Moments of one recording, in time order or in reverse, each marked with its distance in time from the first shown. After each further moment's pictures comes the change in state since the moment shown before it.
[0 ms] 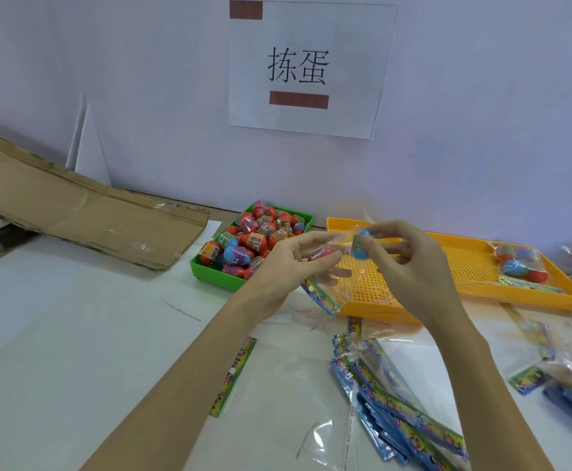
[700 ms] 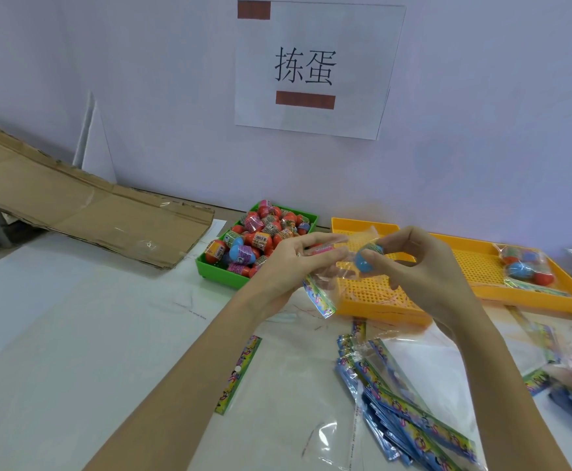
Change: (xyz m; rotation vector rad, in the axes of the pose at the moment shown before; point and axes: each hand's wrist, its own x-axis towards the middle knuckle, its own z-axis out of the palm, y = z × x) left_hand 0.000 0.006 -0.001 -0.058 0.066 -0.092; right_hand -0.002 -0.001 -0.012 0.198 -0.151 0.178
